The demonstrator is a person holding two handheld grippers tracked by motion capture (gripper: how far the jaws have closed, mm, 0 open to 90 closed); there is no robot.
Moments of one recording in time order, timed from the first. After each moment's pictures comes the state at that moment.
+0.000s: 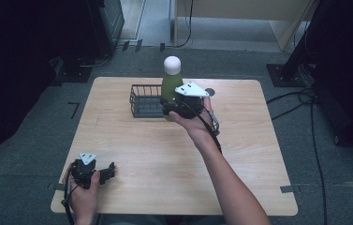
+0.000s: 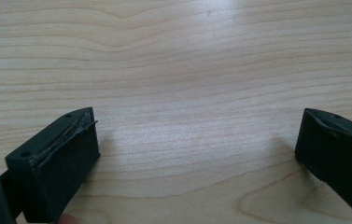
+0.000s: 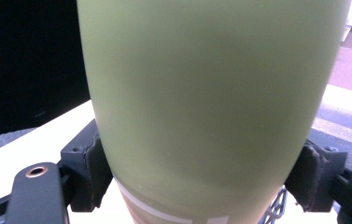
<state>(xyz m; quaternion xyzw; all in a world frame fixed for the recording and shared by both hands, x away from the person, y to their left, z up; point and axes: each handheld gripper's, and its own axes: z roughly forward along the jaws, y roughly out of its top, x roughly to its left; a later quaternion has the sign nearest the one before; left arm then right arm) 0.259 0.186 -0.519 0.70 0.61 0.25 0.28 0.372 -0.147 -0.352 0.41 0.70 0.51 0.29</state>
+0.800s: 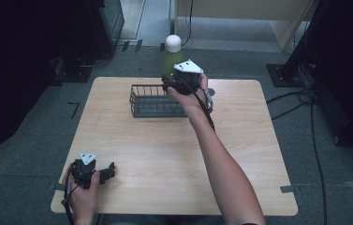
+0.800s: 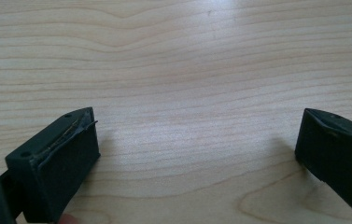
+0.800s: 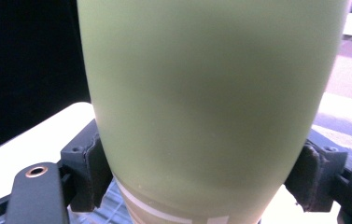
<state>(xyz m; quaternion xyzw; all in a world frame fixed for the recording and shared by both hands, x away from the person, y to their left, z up) 0.259 0.187 -0.519 0.70 0.61 0.25 0.27 0.449 -0.144 -0.350 0.45 0.67 0.49 0.33</state>
